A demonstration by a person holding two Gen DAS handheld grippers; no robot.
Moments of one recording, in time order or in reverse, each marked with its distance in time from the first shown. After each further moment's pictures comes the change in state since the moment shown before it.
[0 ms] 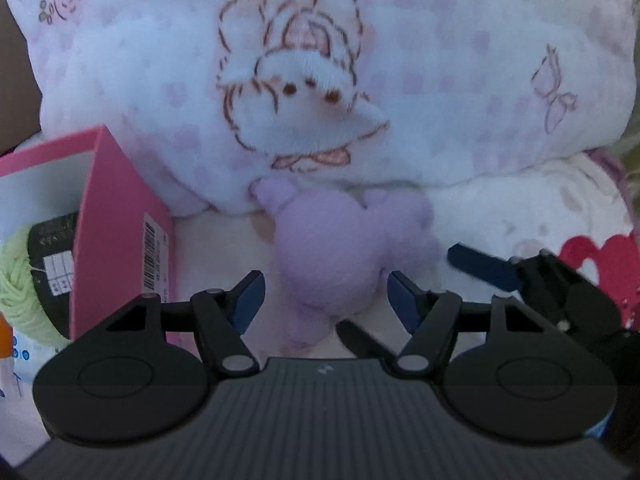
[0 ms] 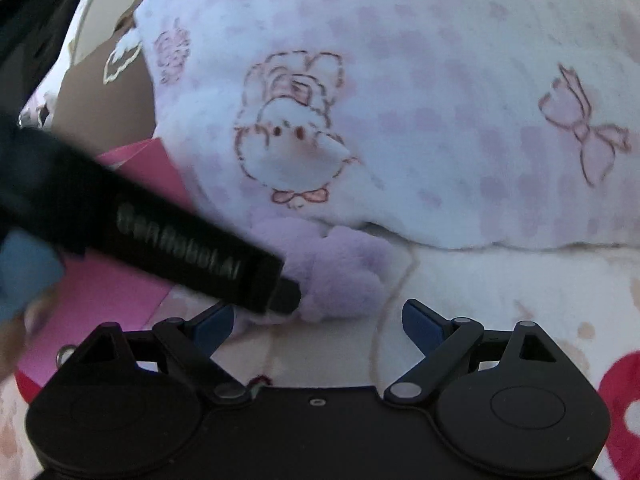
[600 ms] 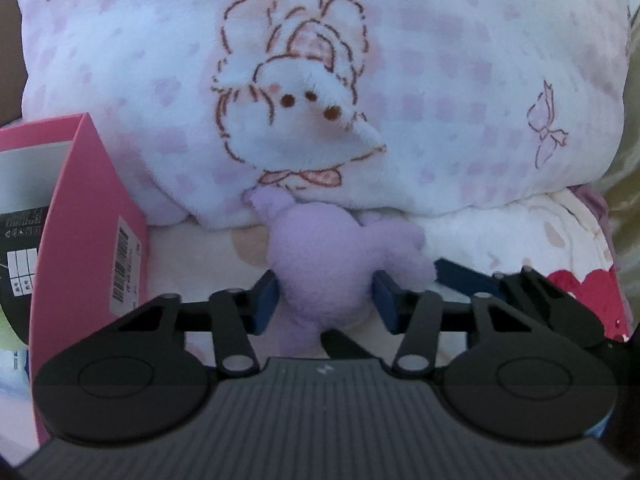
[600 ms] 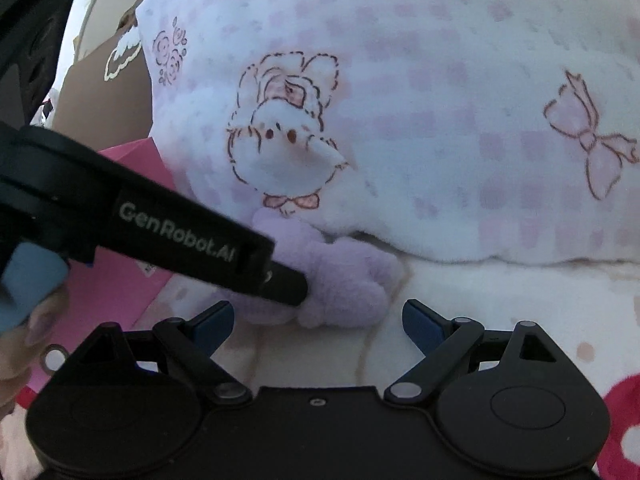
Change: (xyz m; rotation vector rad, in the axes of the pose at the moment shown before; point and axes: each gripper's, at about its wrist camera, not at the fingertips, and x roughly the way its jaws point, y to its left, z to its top) left arm 0.010 0.017 -0.001 -0.089 -0.080 -0.099; right arm 0.010 -0.004 0.001 -0.046 -0.014 0.000
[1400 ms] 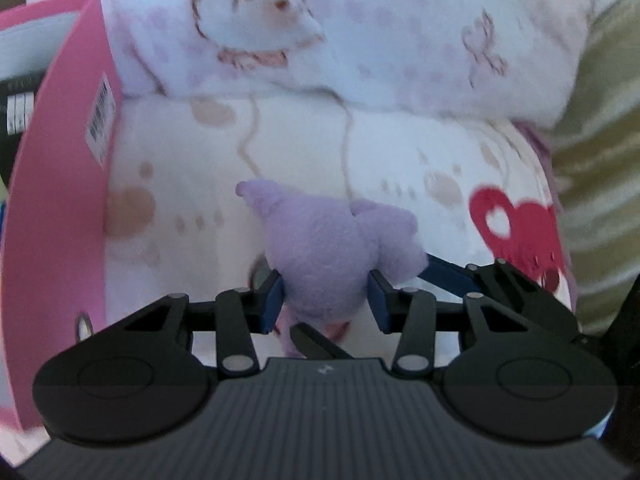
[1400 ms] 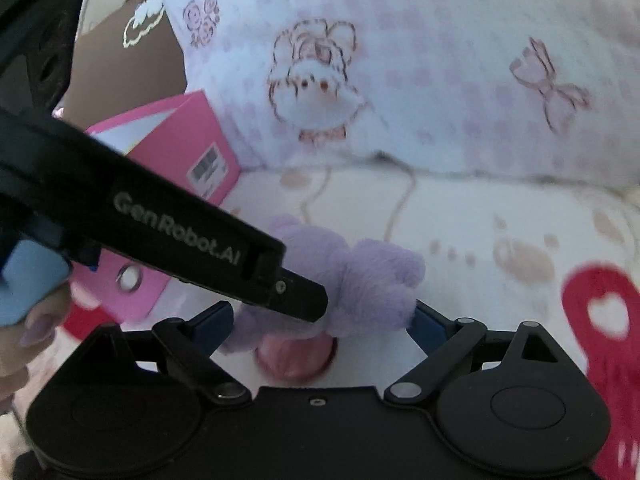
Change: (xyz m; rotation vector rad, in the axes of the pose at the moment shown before) left arm -0.046 -0.019 -0.050 -0.067 0.220 -0.129; right arm -0.075 0.020 -0.025 0.045 0.183 0.013
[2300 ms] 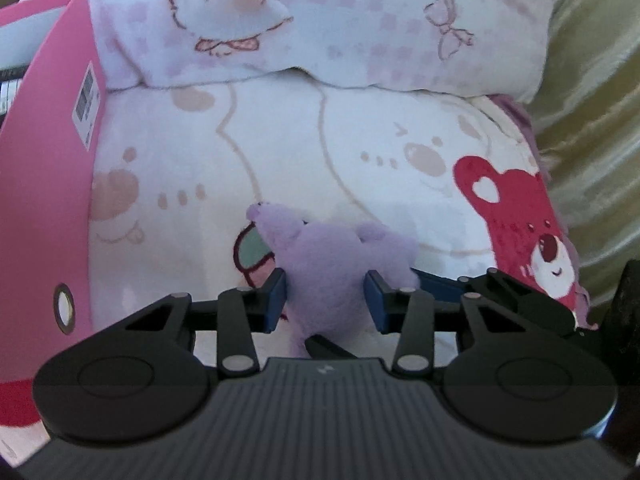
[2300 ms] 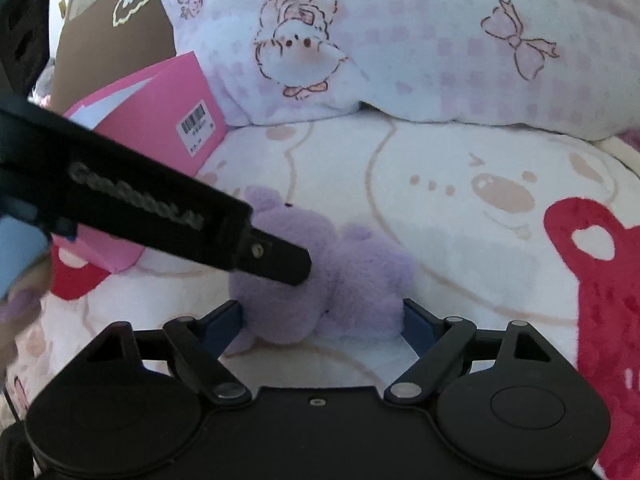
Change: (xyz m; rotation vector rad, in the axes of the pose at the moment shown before) left arm 0.009 -0.006 -0.025 0.072 -0.083 -0.010; right arm 0.004 0.014 -0.044 0.021 0.015 -0.053
